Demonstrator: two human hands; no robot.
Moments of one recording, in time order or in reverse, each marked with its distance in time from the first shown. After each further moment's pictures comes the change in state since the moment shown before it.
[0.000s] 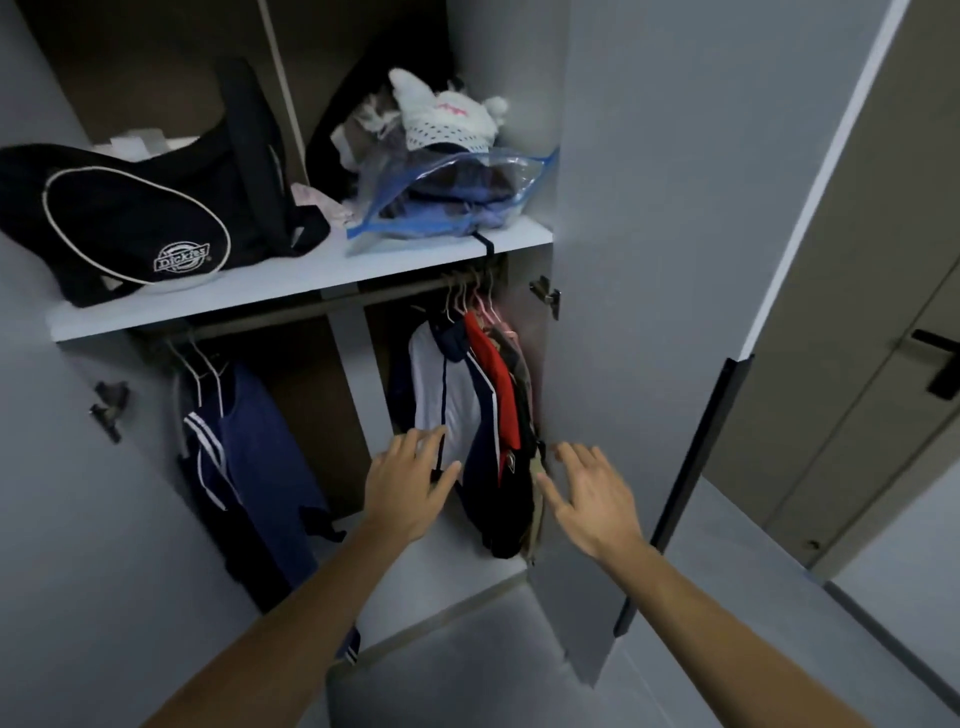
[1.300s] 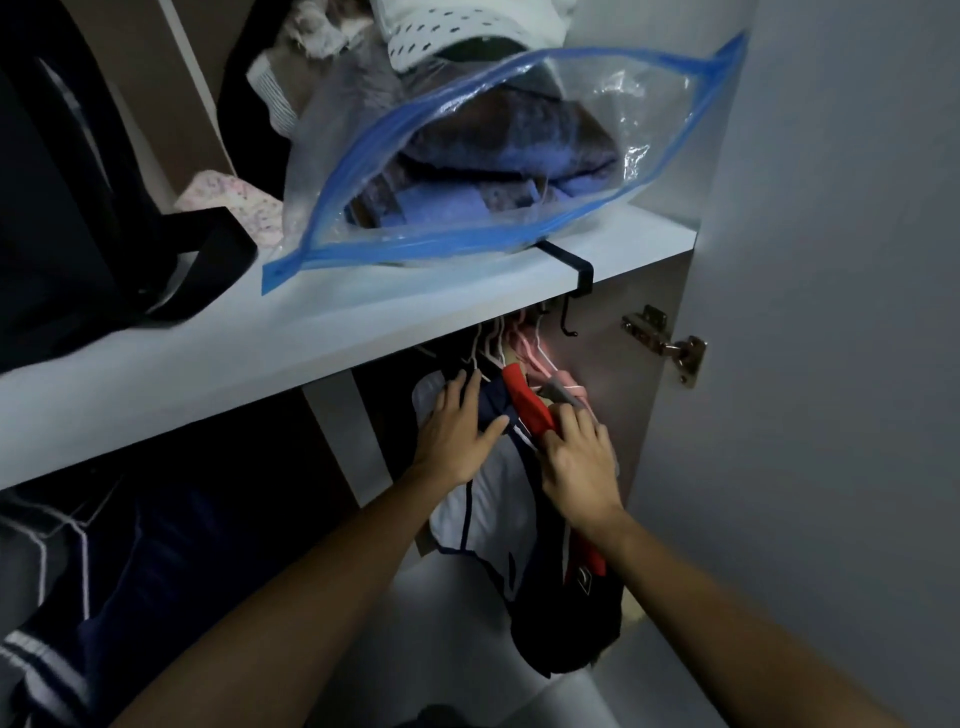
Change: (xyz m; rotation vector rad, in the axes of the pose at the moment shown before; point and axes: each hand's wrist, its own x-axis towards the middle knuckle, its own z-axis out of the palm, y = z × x) left_hand 0.351 -0.137 0.179 -0.226 -0.170 -0.006; right_hand 0.348 0.028 0.216 -0.317 0.149 -0.080
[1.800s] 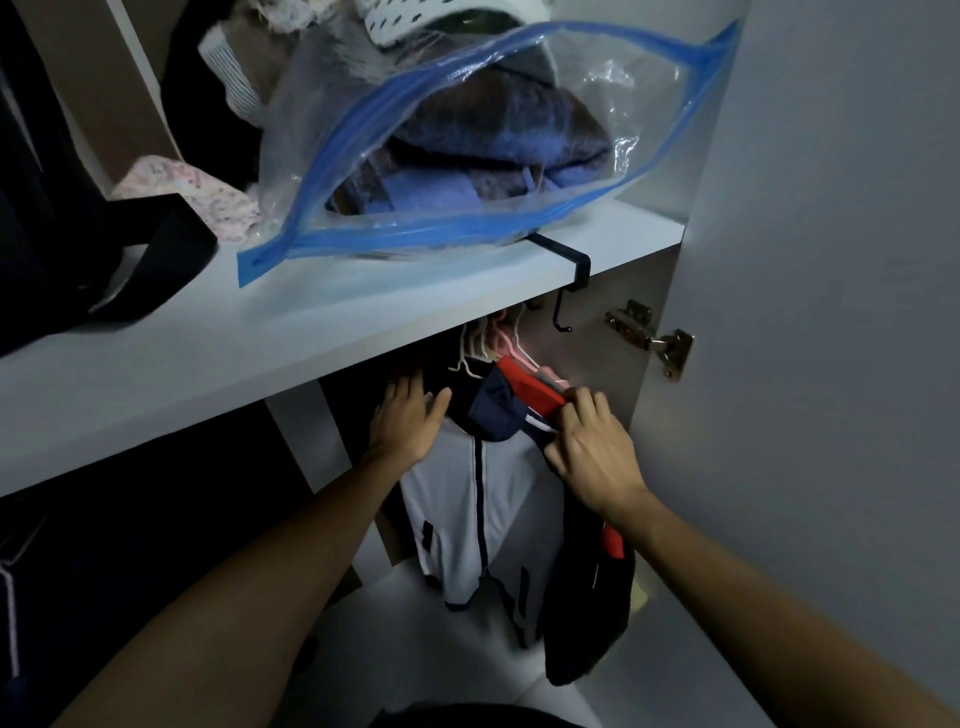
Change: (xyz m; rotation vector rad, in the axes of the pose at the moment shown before) left_hand 0.040 -0.051 -0.001 -0.017 0.041 -0.125; right_hand 0.009 0.033 -0.012 -0.028 0.025 0.038
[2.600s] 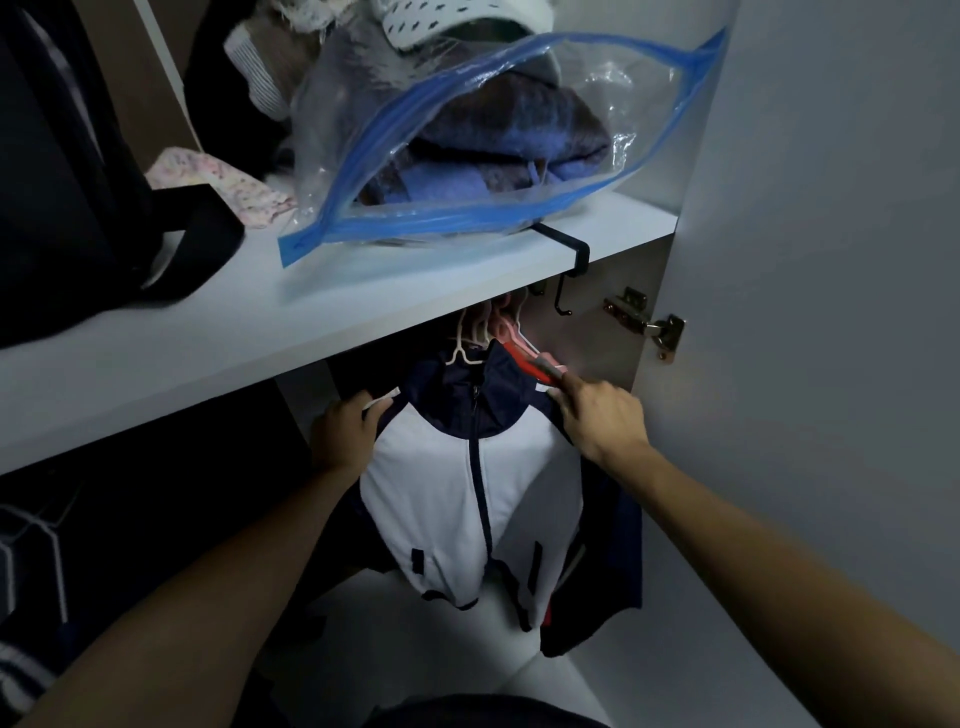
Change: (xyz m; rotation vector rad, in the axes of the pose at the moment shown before) left_hand -0.051 -0.081 -0.031 -0.042 0.299 -0.010; right_hand 0.012 -0.007 -0.045 0.082 -0.101 0.123
